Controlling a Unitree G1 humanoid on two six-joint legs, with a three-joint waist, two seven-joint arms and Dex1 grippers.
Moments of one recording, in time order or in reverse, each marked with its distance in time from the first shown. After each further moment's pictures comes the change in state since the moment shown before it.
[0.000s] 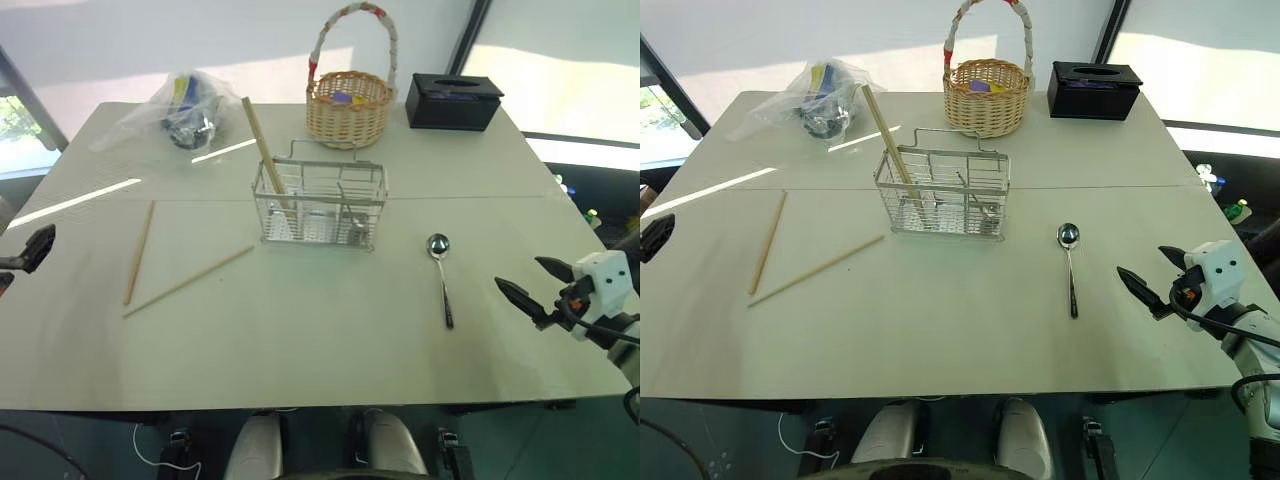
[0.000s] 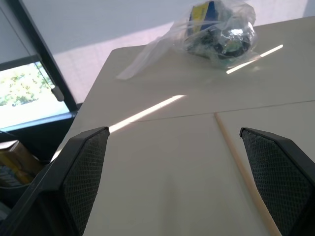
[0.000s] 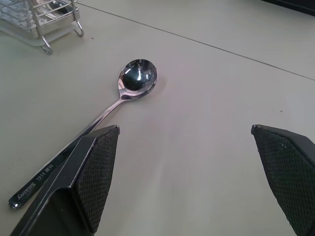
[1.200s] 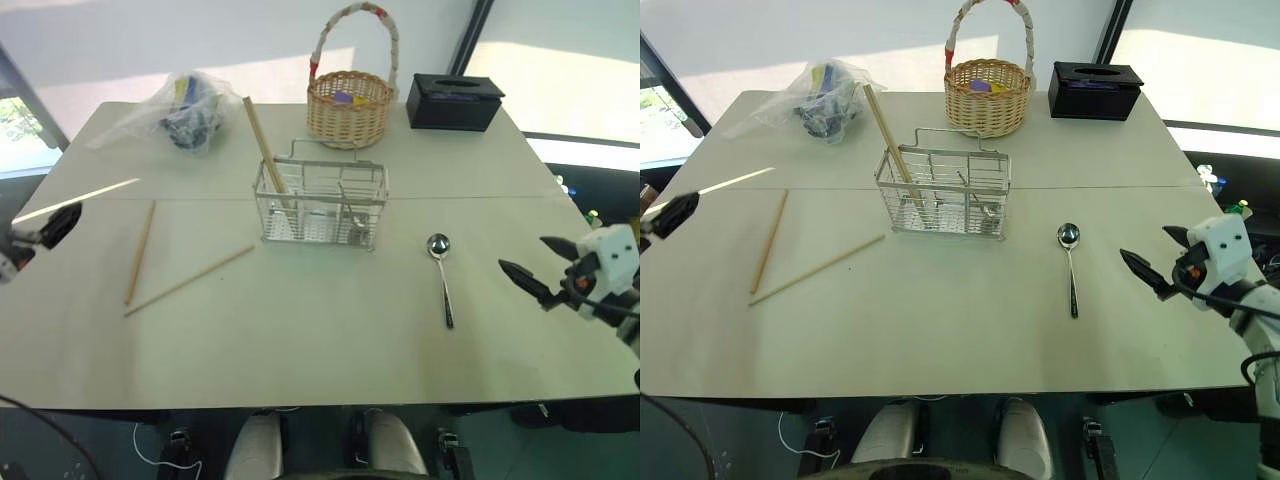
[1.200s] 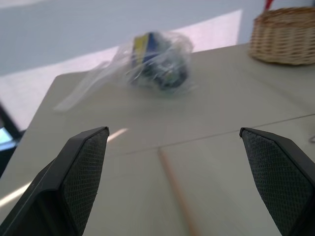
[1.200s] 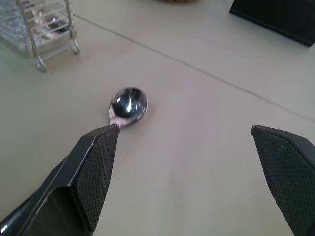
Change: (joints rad) left arm -0.222 0.105 -0.125 -0.128 -0.152 0.222 -0.106; right arm -0.148 -0.133 0.021 -0.108 0.009 0.211 -0.041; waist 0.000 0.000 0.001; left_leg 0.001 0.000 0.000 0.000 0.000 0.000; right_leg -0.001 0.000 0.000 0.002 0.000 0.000
